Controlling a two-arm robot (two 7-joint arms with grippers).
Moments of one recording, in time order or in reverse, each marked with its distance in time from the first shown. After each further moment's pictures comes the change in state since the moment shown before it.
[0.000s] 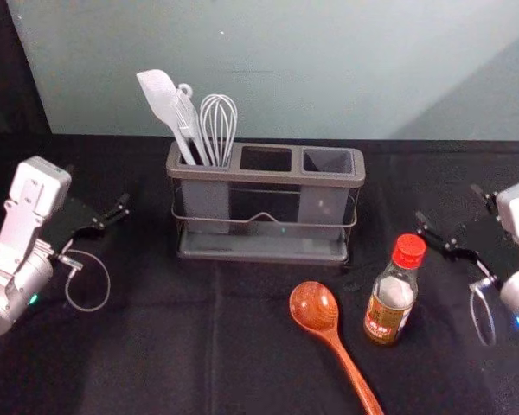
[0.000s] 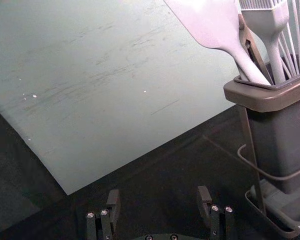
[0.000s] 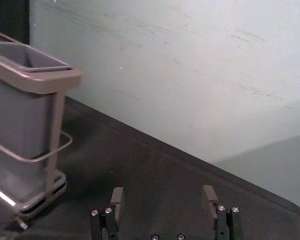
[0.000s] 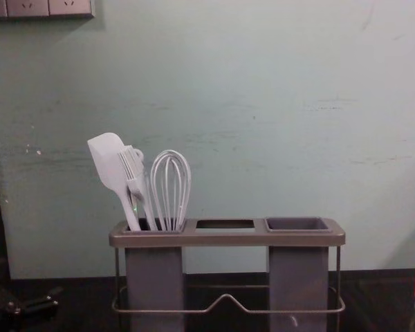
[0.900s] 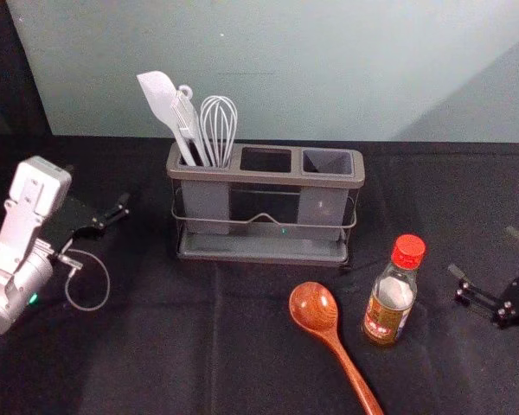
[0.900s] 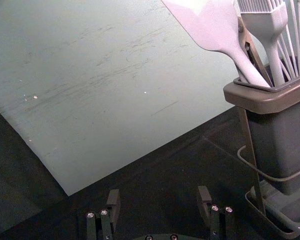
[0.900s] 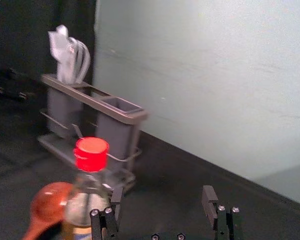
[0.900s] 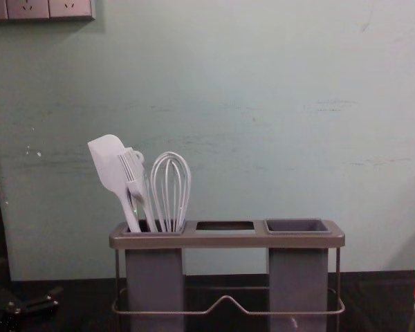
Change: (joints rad) left arm 0.000 0.000 0.000 0.000 0.000 0.000 0.000; right arm -0.480 0.245 0.256 -0.392 0.188 -0.161 0.117
